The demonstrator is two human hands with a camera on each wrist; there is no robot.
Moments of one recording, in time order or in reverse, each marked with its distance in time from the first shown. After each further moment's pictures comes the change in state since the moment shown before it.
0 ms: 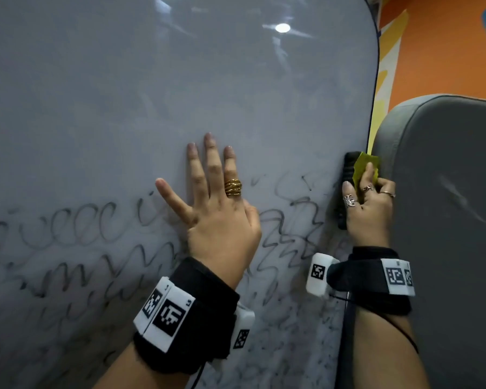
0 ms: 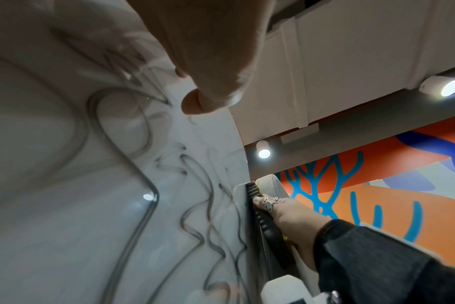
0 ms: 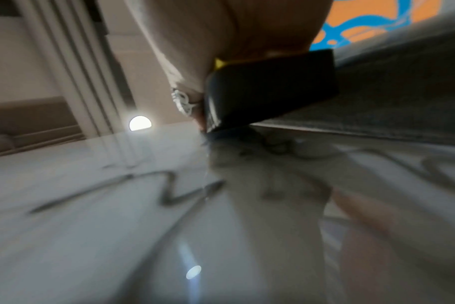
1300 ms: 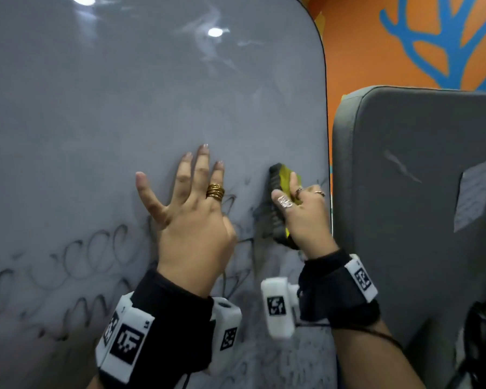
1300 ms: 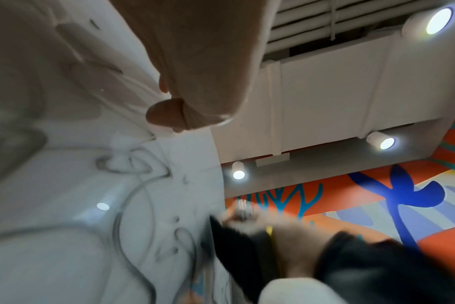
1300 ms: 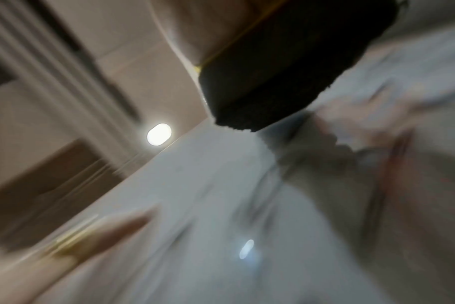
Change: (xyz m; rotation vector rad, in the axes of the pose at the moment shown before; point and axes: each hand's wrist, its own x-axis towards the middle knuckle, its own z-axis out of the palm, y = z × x) left_hand 0.012 -0.063 -0.017 -0.153 -0.012 0.347; right_hand -0.070 -0.101 0.010 0.172 -0.142 0.208
